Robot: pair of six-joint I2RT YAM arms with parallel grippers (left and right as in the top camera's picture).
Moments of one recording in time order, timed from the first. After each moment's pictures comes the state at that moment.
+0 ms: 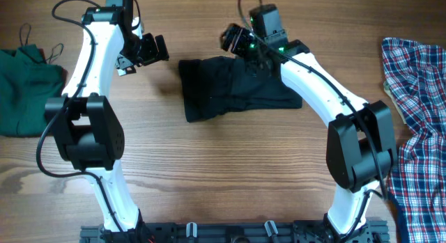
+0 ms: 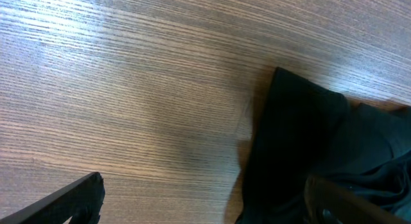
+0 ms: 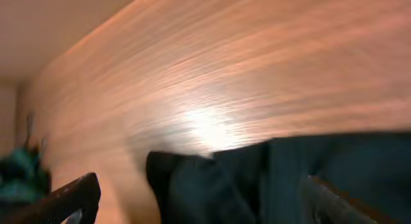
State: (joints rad) left arm -0.01 2.15 1.89 -1.14 0.16 -0.30; right arm 0.40 2.01 1.54 -0.32 -0.17 0.70
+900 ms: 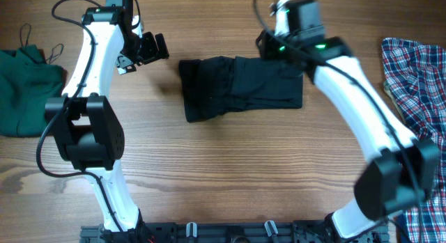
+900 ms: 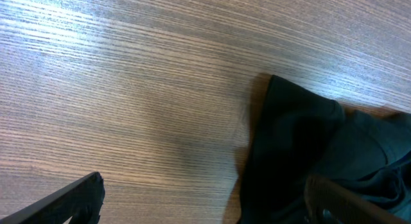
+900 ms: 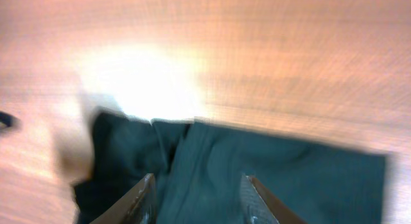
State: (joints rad) left arm -0.01 2.15 1.89 -1.11 0.16 -0.31; right arm 0.29 1.76 1.51 -0.57 -0.13 0.26
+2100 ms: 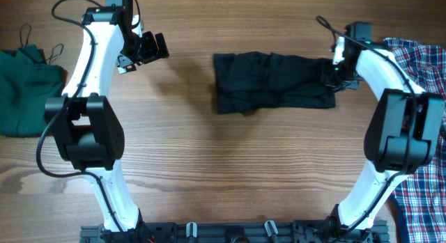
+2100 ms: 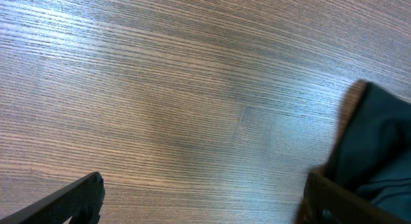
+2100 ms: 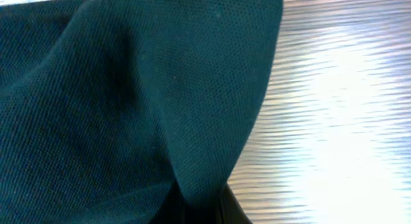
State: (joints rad) left arm -0.01 2.15 1.89 -1.11 0.16 -0.31; right arm -0.12 2.08 1.46 -0.76 -0.05 0.06
